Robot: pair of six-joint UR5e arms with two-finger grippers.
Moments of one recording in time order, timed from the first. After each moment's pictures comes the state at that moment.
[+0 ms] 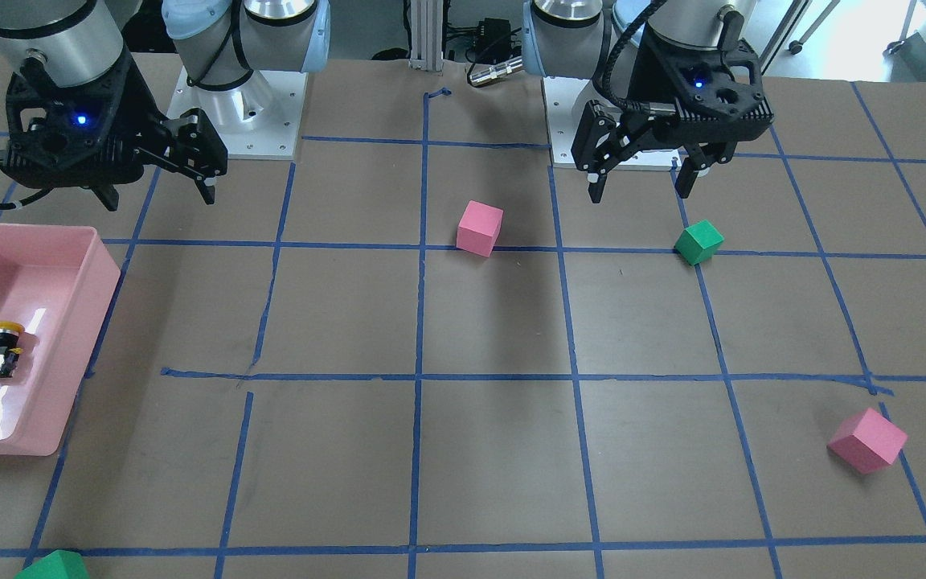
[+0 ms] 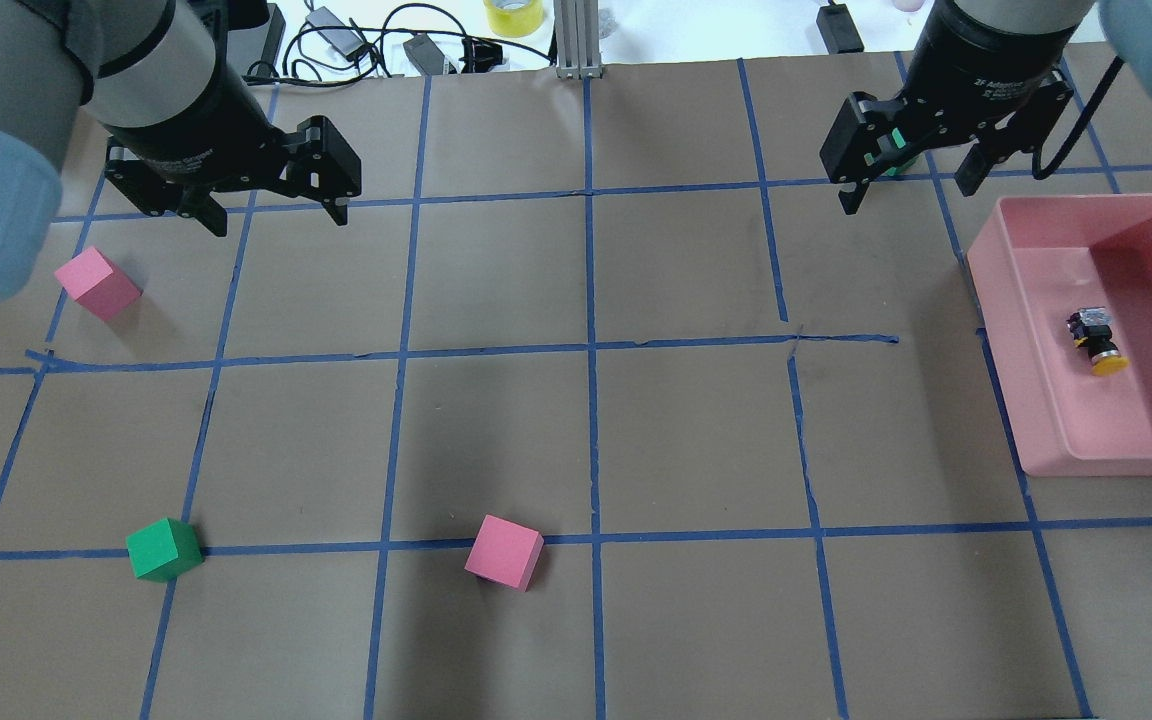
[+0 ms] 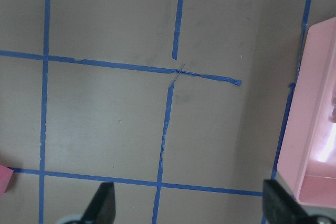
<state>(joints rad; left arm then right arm) -1.63 -1.50 -1.60 -1.45 1.62 -0.14 1.55 -1.54 1.48 -1.50 -1.58 -0.14</state>
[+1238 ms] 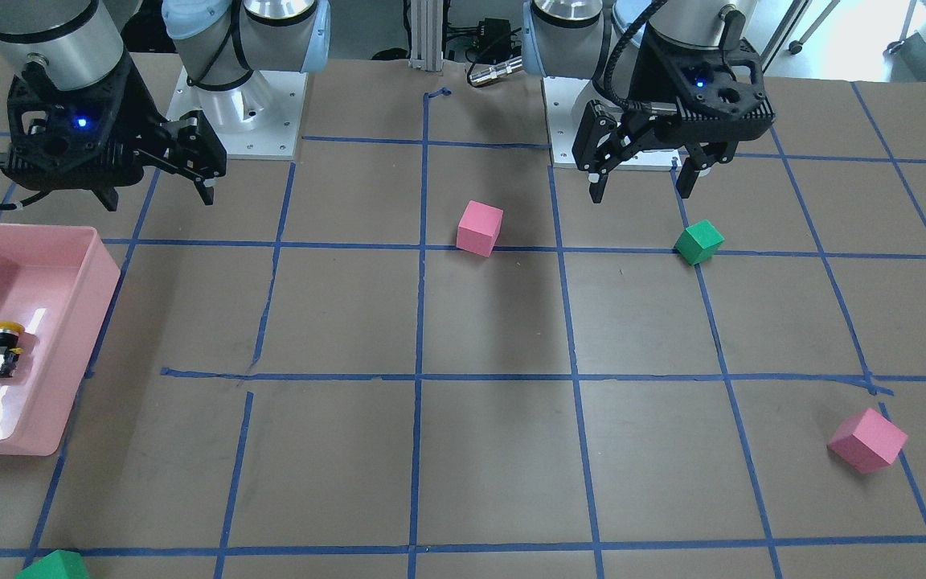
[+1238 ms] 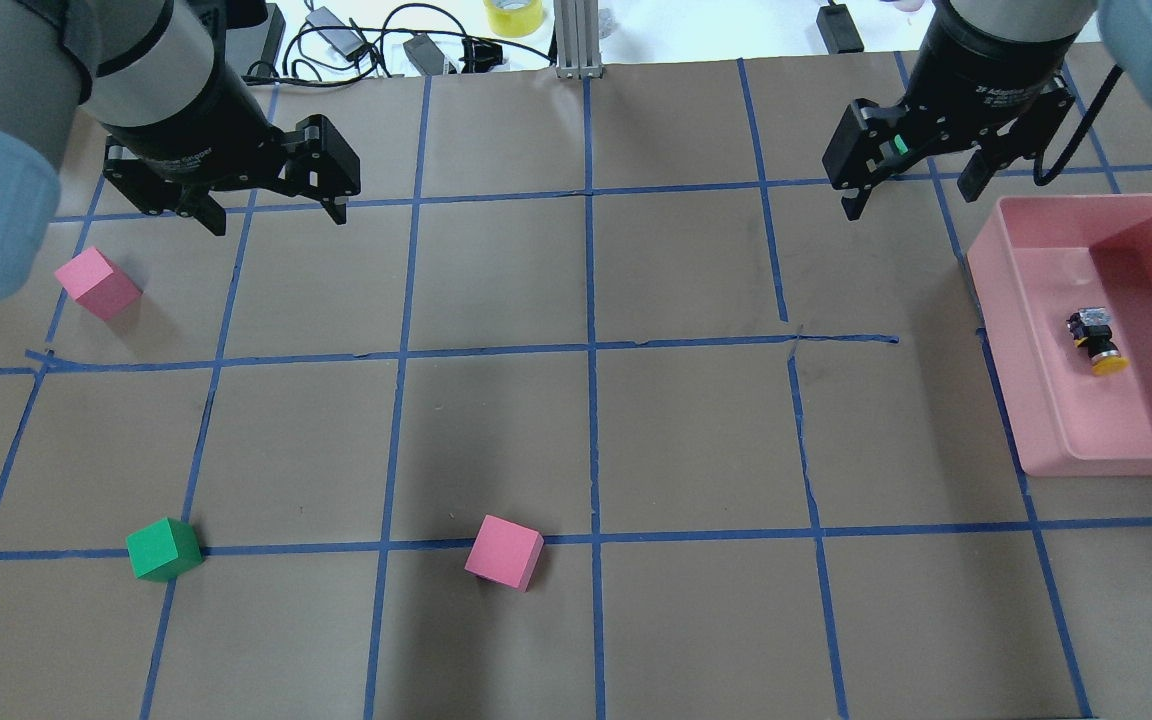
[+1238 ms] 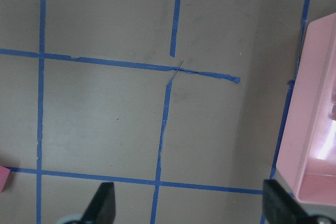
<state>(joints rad) -1.63 -1.50 -1.60 -1.45 1.62 -0.14 1.55 -1.54 1.49 -1.50 -1.59 -0.14</state>
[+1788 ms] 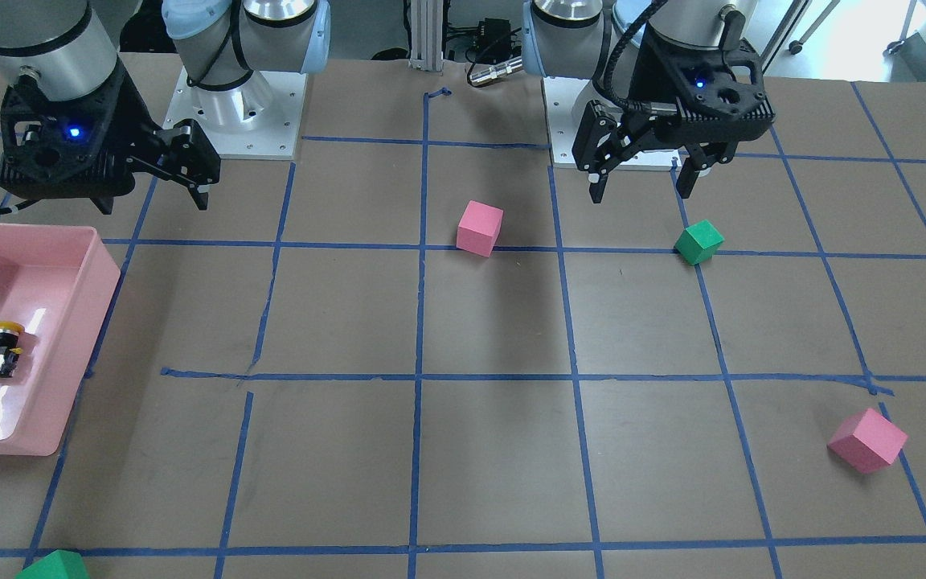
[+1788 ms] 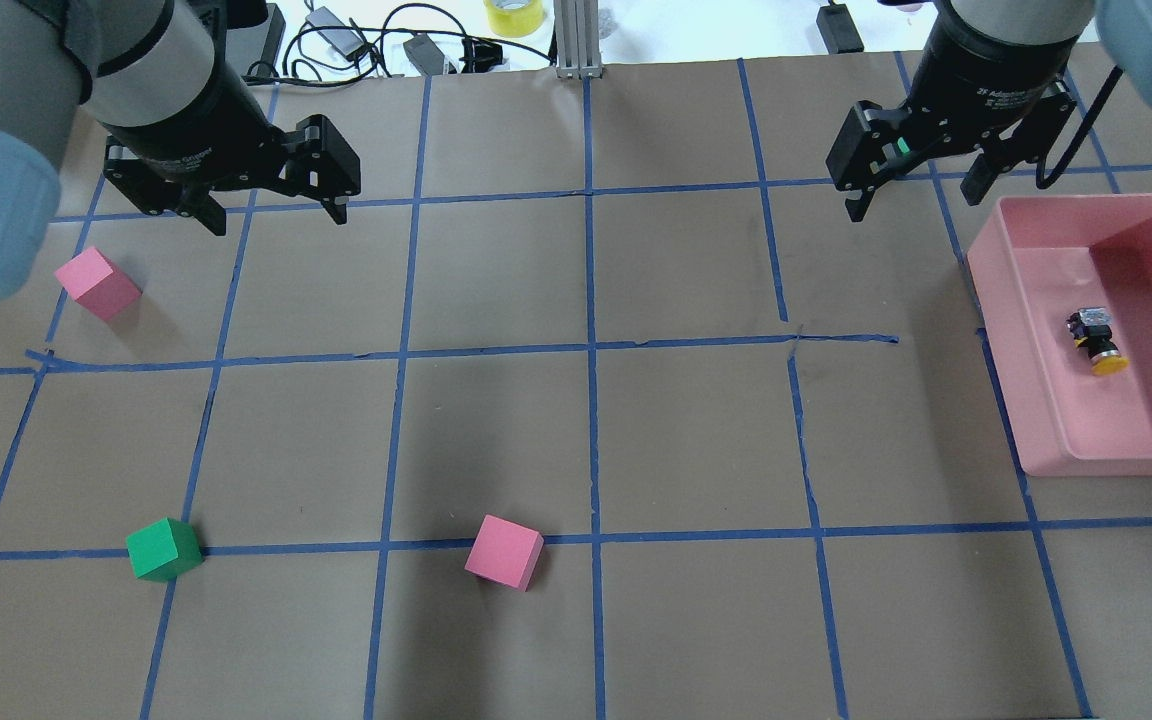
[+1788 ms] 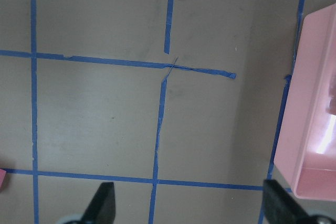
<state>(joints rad) -1.63 -1.50 -1.60 -1.45 1.62 -0.14 1.54 -1.54 1.50 -1.49 -1.60 -0.13</state>
